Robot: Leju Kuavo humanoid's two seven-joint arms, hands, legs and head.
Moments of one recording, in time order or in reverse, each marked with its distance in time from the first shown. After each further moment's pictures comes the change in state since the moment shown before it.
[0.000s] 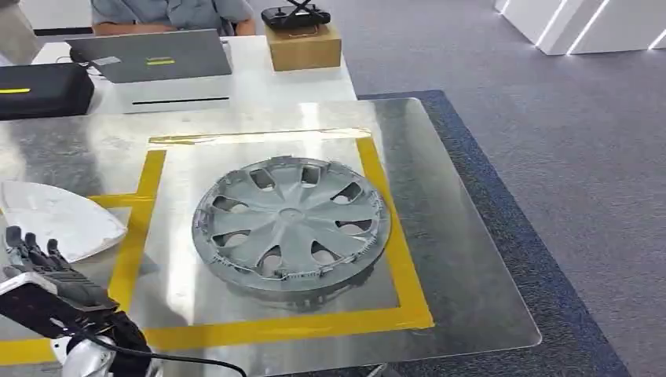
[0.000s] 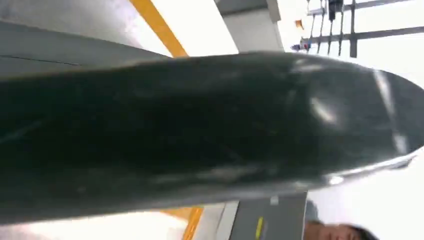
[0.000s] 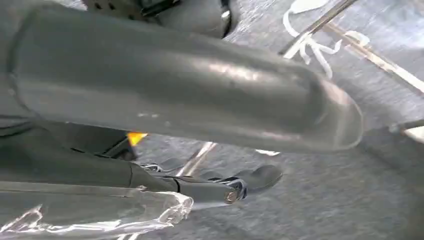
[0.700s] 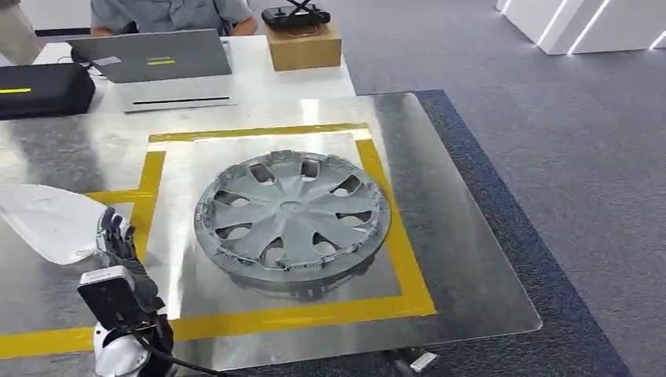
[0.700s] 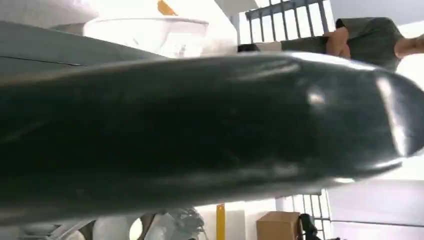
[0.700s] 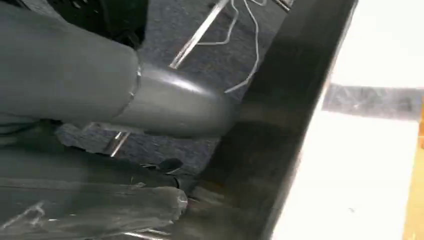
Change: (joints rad) left arm -0.014 0.065 -0.142 0.082 -0.136 -0.105 0.050; right arm 0.176 -0.114 -0.176 -0.521 0.054 -0.072 0.034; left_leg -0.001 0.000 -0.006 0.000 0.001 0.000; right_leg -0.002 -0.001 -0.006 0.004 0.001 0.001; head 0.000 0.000
